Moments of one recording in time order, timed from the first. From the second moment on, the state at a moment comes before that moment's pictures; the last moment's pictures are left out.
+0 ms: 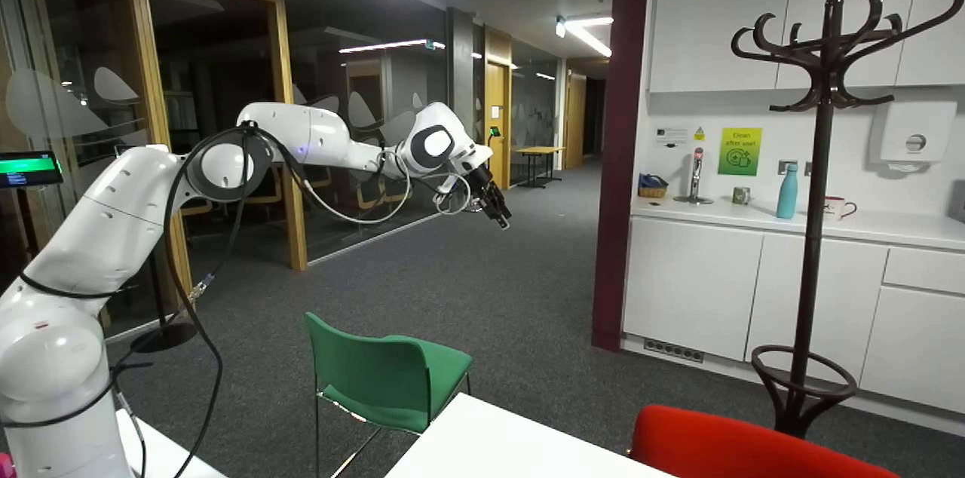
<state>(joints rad) -0.21 0.62 -0.31 -1.15 -0.20 2.26 0.99</state>
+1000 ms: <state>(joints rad) -0.15 0.42 -0.09 -1.30 -0.19 2.28 0.69</state>
